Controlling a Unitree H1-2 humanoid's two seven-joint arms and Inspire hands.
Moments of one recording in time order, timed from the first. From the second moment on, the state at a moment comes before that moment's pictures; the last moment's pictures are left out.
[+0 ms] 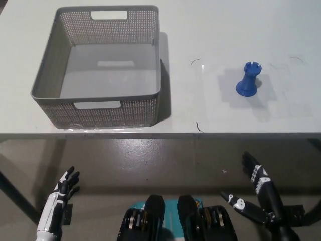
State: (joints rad) left_arm 0.03 0.17 0.06 0.18 -0.01 -0.22 -0.05; right_arm -0.02 -0.05 0.03 0.18 -0.04 -0.36 0.08
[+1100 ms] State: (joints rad) left_arm 0.04 0.17 0.06 0.18 -0.03 -0.23 -0.07; right_arm -0.61 -0.16 -0.14 0.44 -0.12 -0.14 -0.03
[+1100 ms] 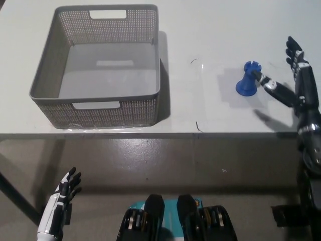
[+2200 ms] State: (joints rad) left_arm 0.06 0.16 0.06 0.18 -0.03 -0.25 -0.07; right_arm -0.96 -0.19 -0.04 1.33 -0.13 -0.31 -0.17
